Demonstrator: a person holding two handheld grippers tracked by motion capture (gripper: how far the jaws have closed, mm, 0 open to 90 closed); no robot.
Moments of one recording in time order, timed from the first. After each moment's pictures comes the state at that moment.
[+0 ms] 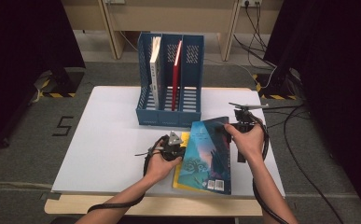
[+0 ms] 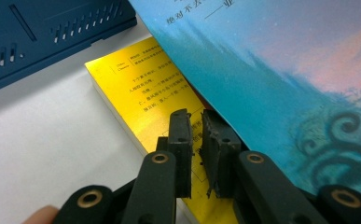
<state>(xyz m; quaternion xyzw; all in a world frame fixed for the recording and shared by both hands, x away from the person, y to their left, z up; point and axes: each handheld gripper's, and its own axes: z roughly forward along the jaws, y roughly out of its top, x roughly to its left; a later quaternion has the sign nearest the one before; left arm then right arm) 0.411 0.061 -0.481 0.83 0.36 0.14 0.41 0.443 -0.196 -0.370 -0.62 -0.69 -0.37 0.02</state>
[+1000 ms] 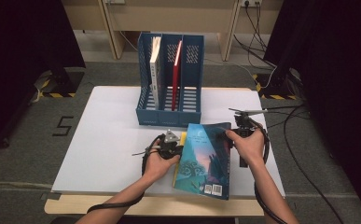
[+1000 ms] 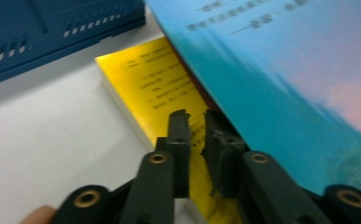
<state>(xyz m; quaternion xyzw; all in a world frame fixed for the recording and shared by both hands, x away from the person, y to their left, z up) 0.418 0.078 -0.481 0.80 0.40 0.12 0.43 0.440 -0.200 -0.385 -0.63 -0.70 -0.35 0.05</state>
